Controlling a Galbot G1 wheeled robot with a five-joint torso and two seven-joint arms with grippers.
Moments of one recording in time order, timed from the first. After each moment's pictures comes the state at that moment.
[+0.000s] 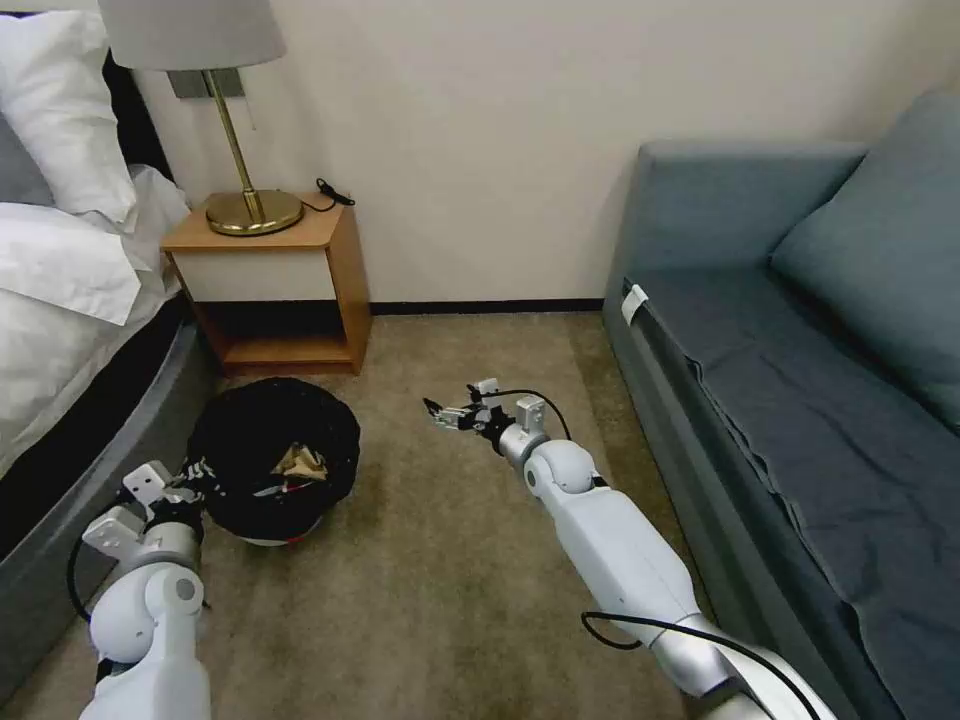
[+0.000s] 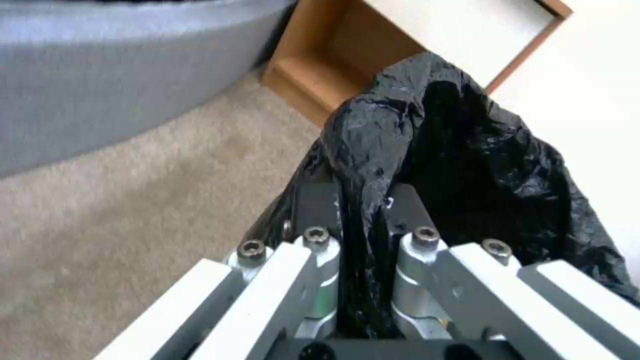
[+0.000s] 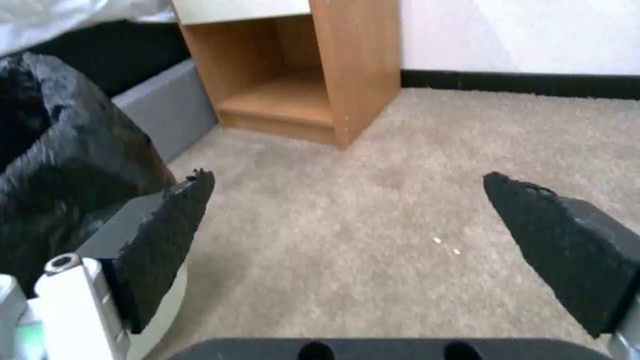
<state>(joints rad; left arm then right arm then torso) 1.21 -1.48 -0.96 -1.73 -0.67 0.32 -0.10 -0.63 1.48 0.05 1.07 0.39 -0.12 -0.28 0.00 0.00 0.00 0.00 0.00</state>
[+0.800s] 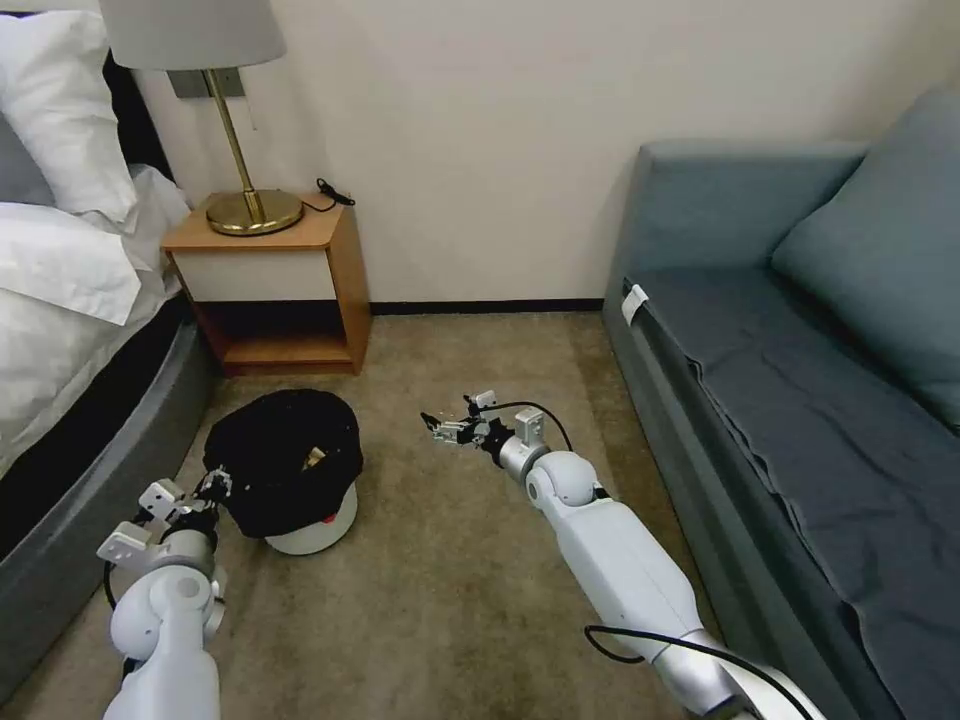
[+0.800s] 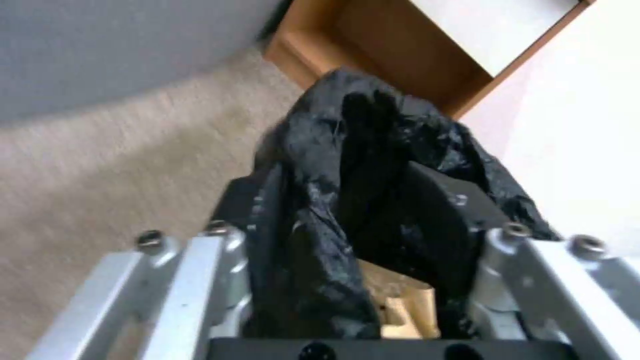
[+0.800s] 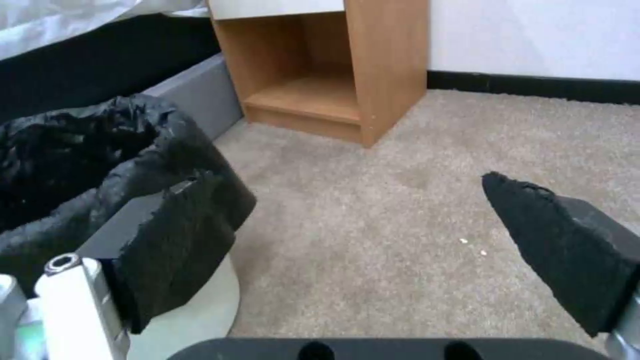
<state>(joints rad) 1.20 -1.48 -0.96 -1.67 -0.72 0.32 -0.09 -0.67 1.48 0.05 1.13 0.37 -0.14 -0.32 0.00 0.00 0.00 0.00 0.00</state>
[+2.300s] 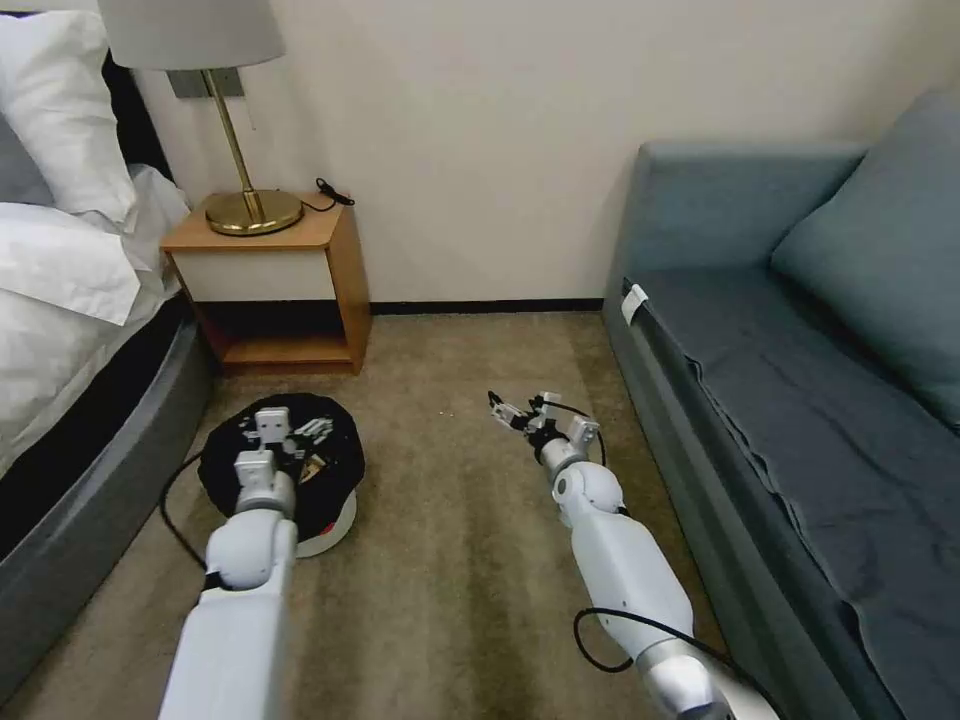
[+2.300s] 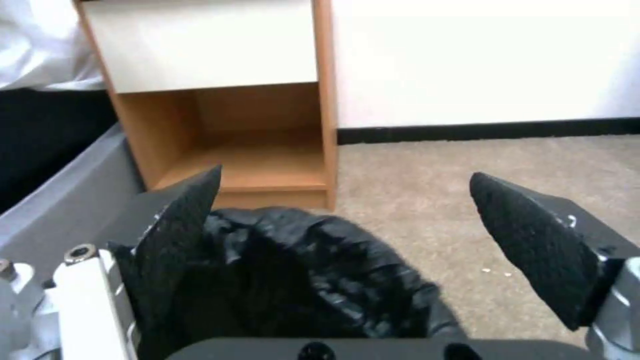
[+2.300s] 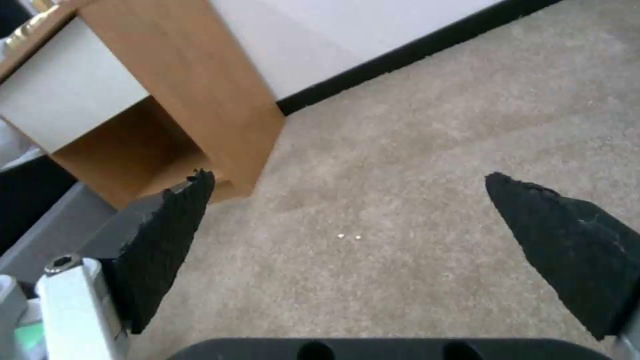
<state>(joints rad) 1.04 -1.46 -0.63 -1.58 -0.01 0.15 0.01 -0.69 1.59 0.39 0.97 0.49 -0.08 -0.22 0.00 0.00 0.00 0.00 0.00</state>
